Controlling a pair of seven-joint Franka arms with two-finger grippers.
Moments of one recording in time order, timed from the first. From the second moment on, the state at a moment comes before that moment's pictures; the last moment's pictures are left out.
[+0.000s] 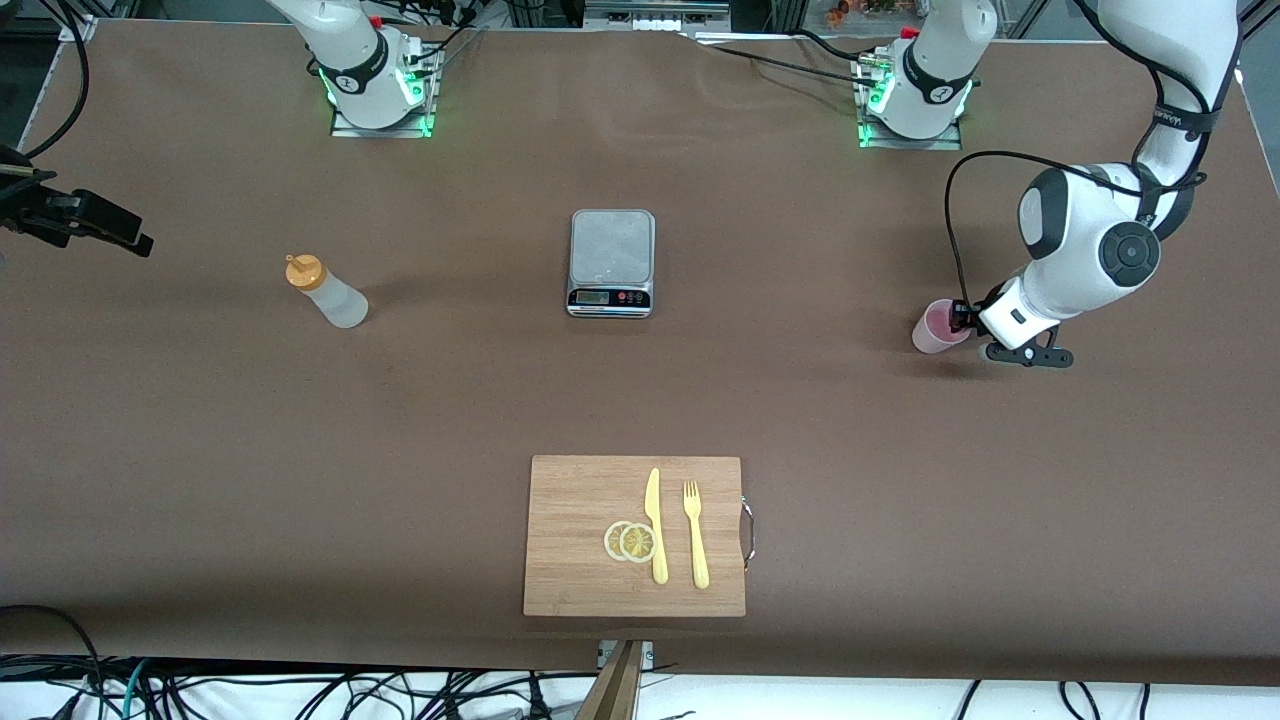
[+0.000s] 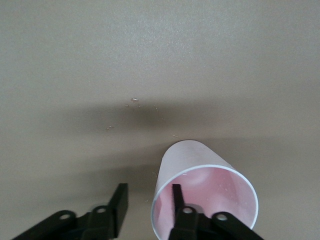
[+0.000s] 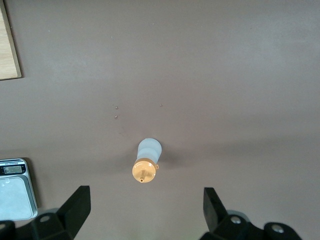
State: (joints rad) left arm 0.02 0.23 0.01 -2.32 -0.04 2.42 0.15; right arm -0.01 0.01 -0.07 -1.62 0.02 1.58 0.04
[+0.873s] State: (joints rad) left arm -0.15 0.21 -0.04 -2.10 -0.11 2.19 0.04; right arm -0.01 0.01 -0.07 -1.62 0.02 1.58 0.04
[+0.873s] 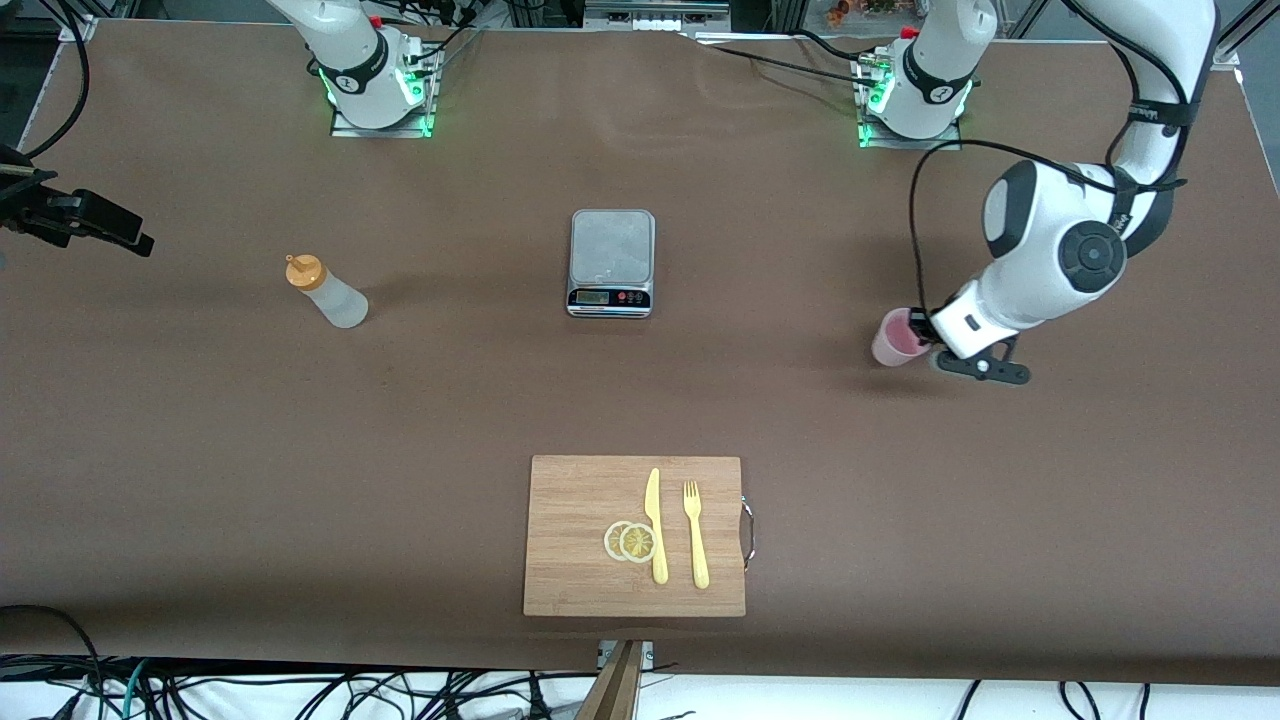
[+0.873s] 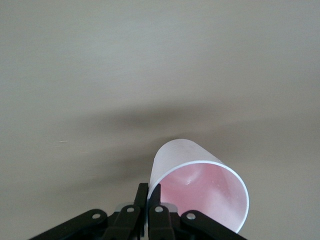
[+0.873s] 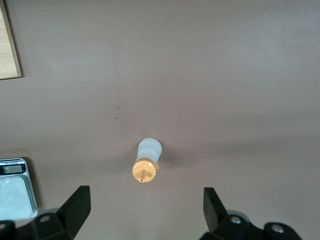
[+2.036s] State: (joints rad) left arm -0.66 0.36 -0.21 -1.93 -0.16 2.31 -0.65; right arm -0.01 0.01 -0.07 -1.62 0.02 1.58 0.04
